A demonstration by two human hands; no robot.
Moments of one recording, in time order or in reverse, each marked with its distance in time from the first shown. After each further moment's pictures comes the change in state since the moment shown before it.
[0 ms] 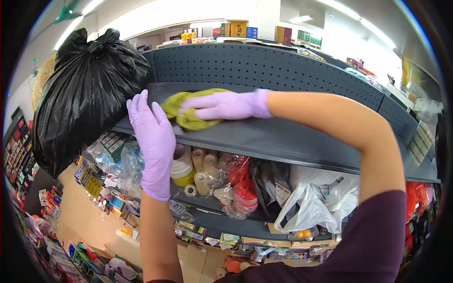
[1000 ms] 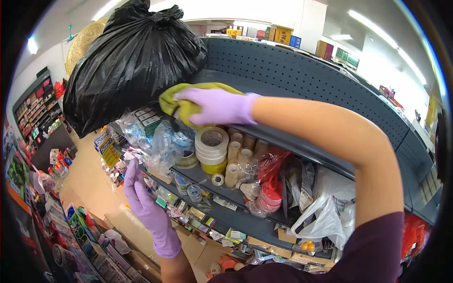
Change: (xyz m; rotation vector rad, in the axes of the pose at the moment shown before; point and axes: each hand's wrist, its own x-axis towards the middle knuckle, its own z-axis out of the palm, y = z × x) left_hand -0.112 -0.029 -0.170 -0.699 0.224 -0.593; right_hand 0.112 -0.059 0.052 -0.174 0.172 -0.240
